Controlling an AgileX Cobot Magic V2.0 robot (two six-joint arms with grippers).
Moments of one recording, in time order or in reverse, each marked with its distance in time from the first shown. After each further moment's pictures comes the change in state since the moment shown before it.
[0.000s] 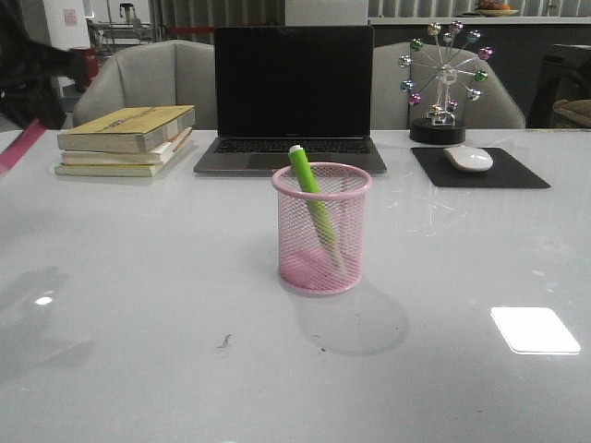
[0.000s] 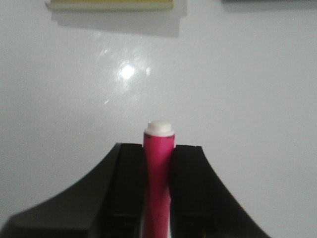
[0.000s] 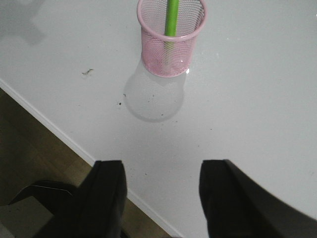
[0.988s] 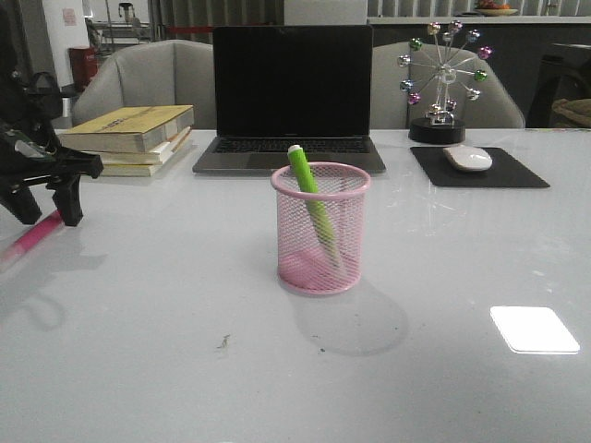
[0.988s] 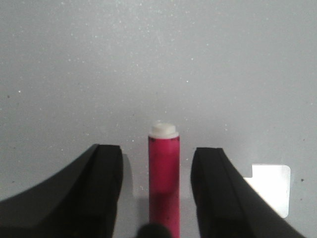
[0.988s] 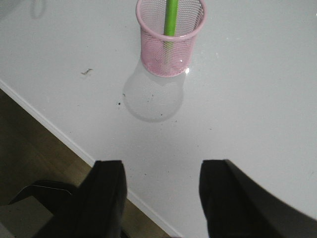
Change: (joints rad) left arm 0.070 0.517 -0.459 0.042 0.376 -0.017; right arm 0.000 0.000 0.000 0.000 0.000 0.000
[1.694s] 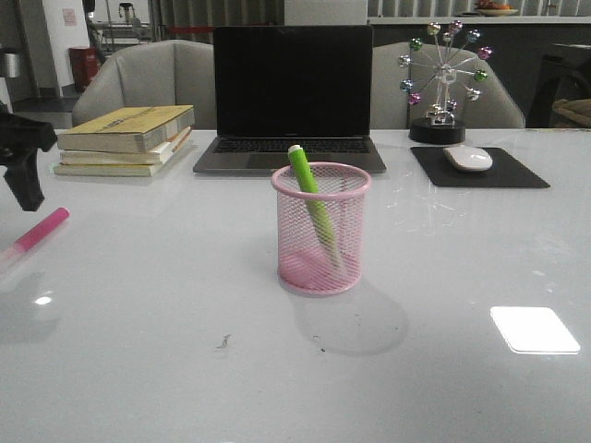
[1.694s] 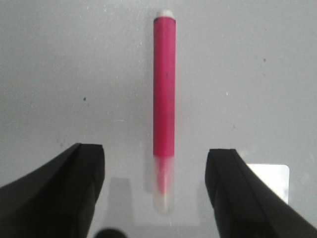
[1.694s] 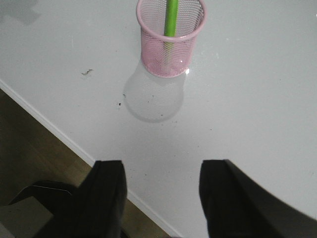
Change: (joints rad) left arm 0.000 -0.291 0.329 0.000 -0.058 -0.002; right arm 0.000 0.000 0.000 0.000 0.000 0.000
